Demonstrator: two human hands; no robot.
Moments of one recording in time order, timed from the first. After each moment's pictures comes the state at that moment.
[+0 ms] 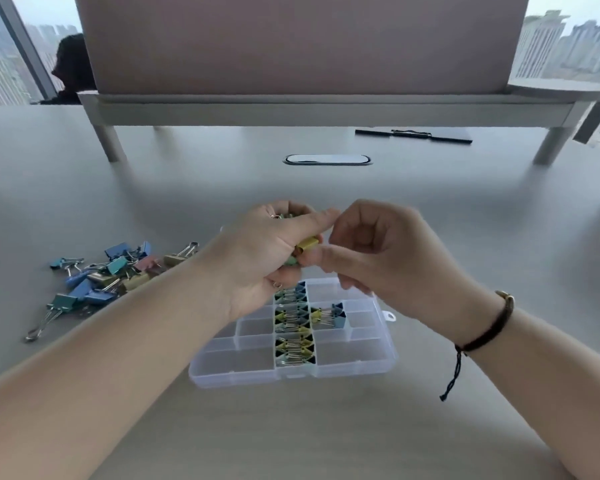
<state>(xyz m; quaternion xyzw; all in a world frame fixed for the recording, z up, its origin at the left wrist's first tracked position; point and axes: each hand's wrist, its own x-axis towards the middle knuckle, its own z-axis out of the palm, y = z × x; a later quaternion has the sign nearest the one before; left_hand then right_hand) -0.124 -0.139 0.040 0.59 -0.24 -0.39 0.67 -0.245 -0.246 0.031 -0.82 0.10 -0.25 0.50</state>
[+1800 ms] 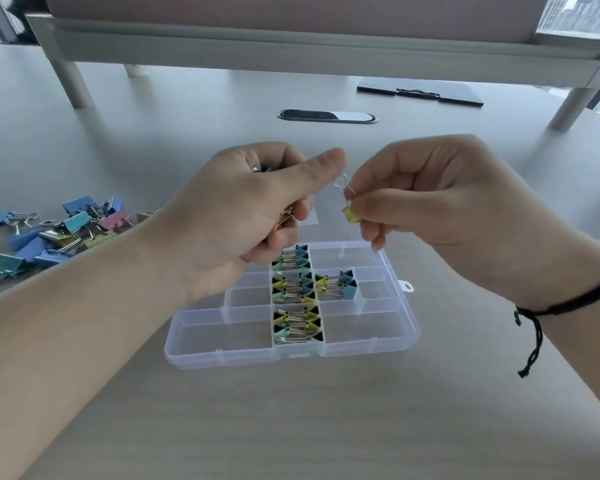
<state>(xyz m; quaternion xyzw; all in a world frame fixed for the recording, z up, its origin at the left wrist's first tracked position) -0.122 -0.119 0.034 0.63 -0.34 -0.33 0.62 -0.250 -0.259 0.039 -0.81 0.07 -0.22 0.54</state>
